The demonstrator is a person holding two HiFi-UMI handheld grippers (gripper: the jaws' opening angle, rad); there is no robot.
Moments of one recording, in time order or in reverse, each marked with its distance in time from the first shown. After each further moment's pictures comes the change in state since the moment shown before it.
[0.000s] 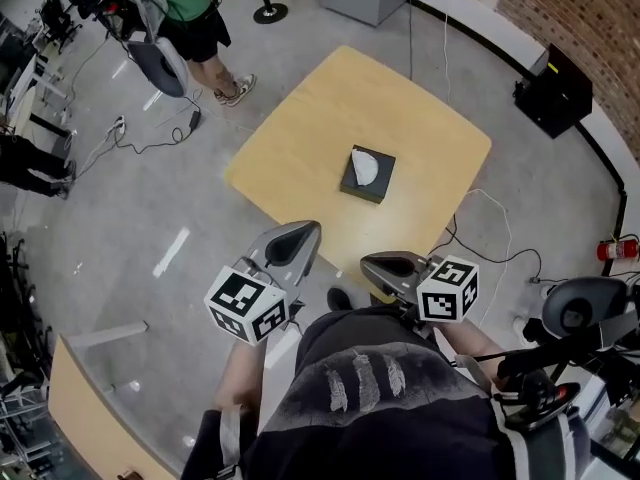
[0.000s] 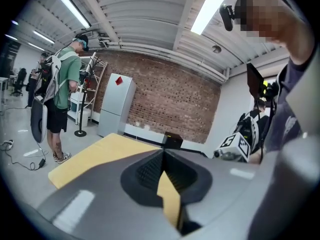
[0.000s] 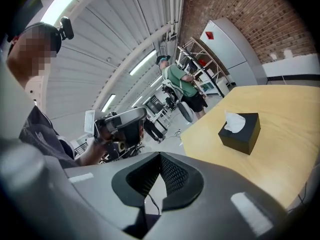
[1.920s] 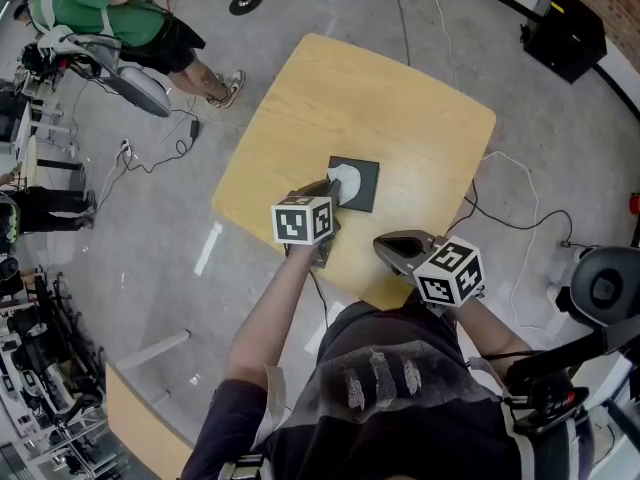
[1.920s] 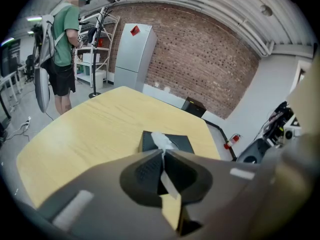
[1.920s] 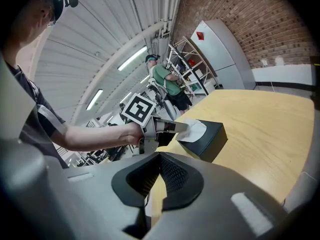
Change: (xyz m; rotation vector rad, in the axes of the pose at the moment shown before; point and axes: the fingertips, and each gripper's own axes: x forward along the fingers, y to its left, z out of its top) left arm 0.215 0.108 -0.121 -0.147 0.467 0.188; right arm -0.016 -0.115 0.011 -0.014 0.039 -0.140
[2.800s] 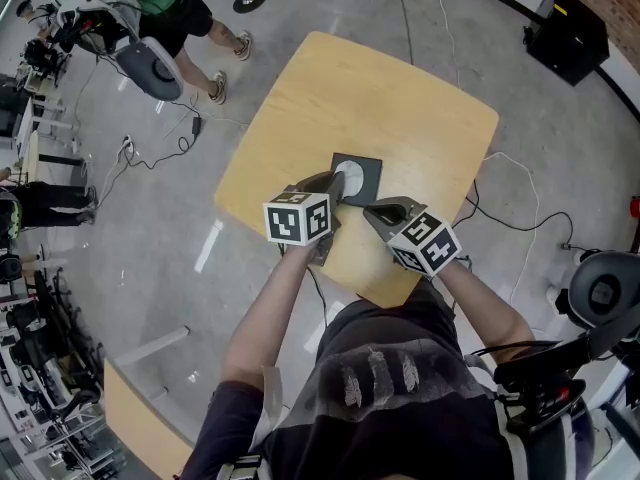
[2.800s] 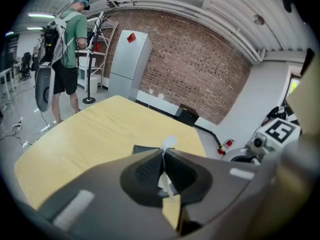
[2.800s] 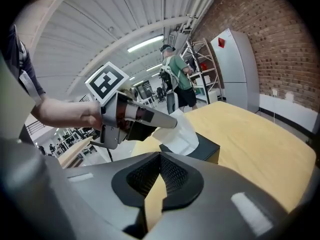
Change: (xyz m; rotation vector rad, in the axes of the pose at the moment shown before) left arm -0.023 -0.026 0.032 0.009 -0.073 -0.072; right arm 0.040 -0.045 0.024 -0.263 0.084 -0.129
